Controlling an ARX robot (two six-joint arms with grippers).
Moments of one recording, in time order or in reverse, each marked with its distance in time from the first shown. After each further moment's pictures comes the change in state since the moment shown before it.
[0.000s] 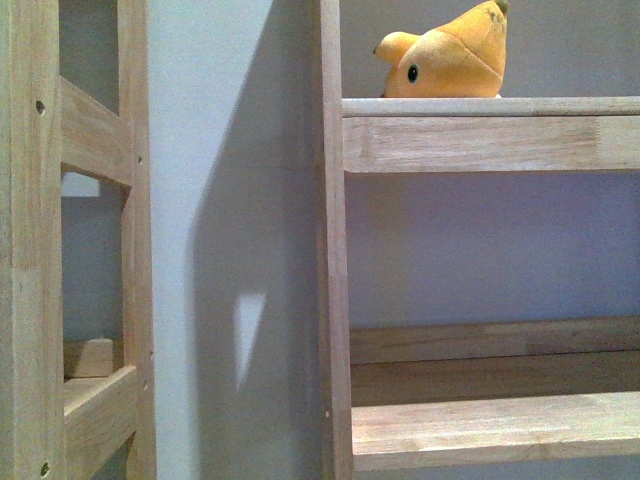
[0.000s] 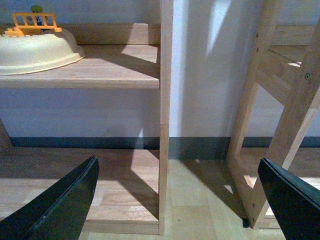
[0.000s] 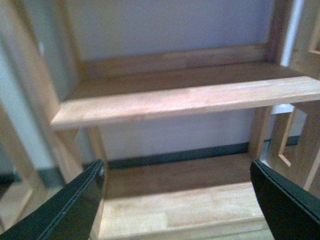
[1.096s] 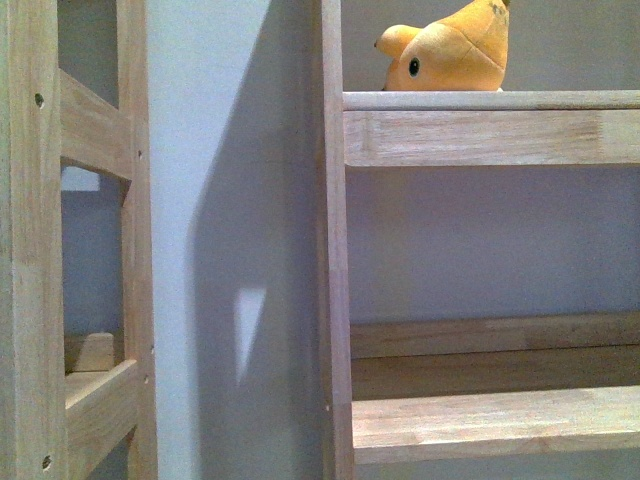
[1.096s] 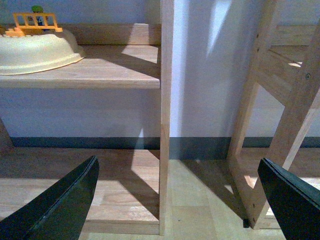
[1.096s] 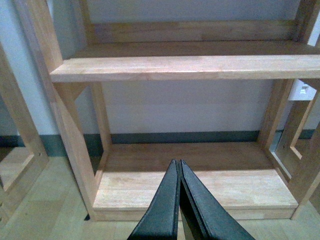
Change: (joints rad) left arm 0.000 0.000 0.000 0.000 0.000 0.000; right arm -0.275 -0.182 -0.200 -0.020 -0.355 -0.063
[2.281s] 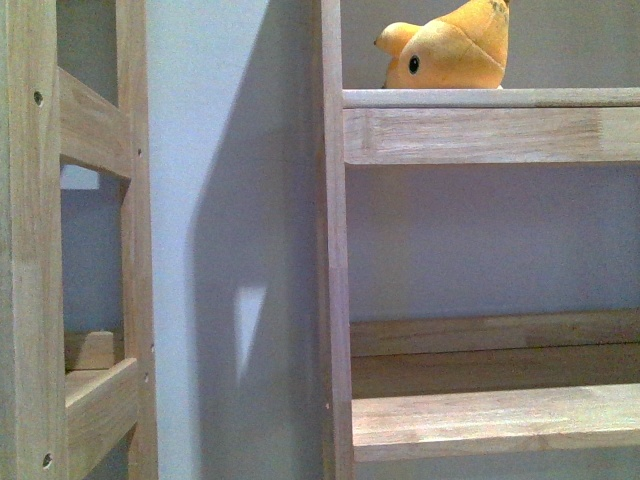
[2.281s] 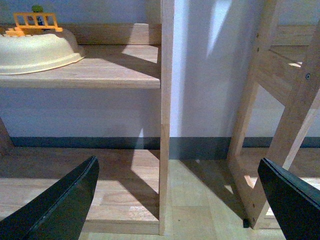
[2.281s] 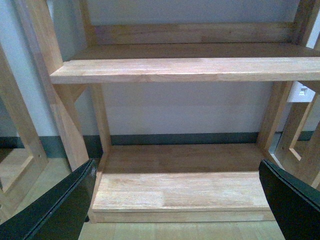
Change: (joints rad) left arm 0.000 0.000 0.000 0.000 0.000 0.000; right arm -0.001 -0.004 0.000 0.000 -0.001 0.000
